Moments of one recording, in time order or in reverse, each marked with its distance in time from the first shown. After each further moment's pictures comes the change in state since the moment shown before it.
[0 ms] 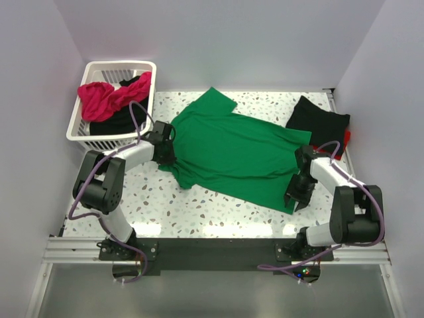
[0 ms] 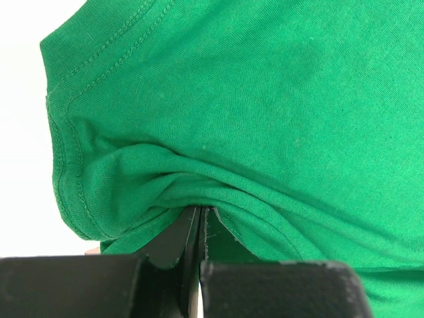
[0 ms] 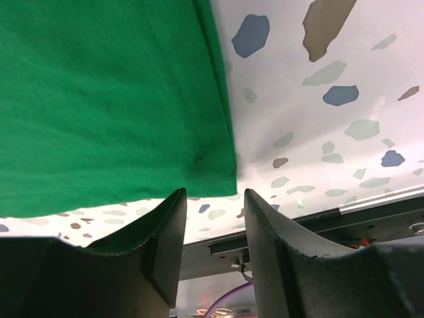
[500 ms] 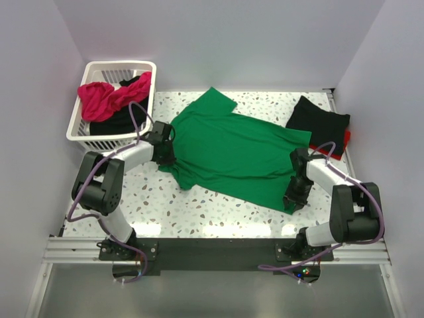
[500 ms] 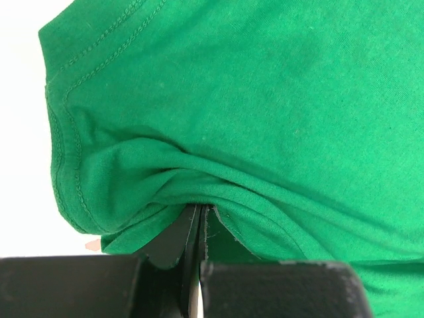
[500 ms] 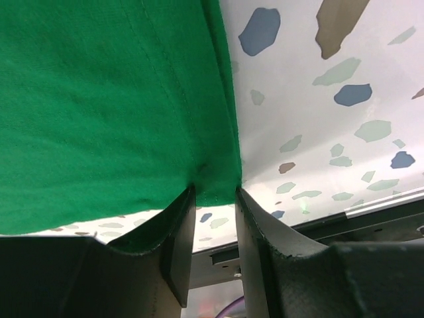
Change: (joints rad) left arm 0.000 -0.012 -0.003 -0.016 0.008 0.000; right arm 0.060 0.003 -0.031 0.034 0.033 0.063
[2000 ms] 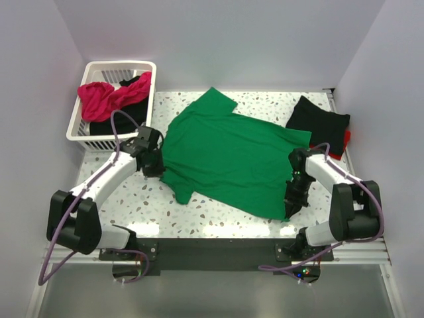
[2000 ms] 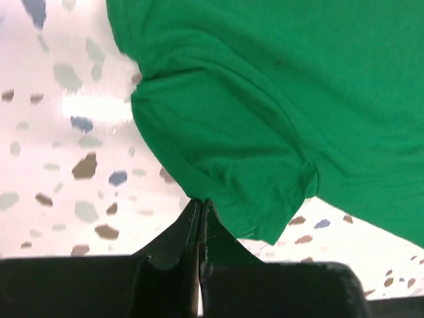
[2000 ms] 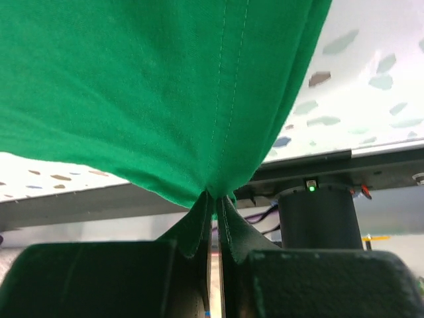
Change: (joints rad) left arm 0.000 -0.360 -0.058 -0.374 0.045 -0.016; right arm 0.023 0.019 0.072 -0.240 -0.154 -0.143
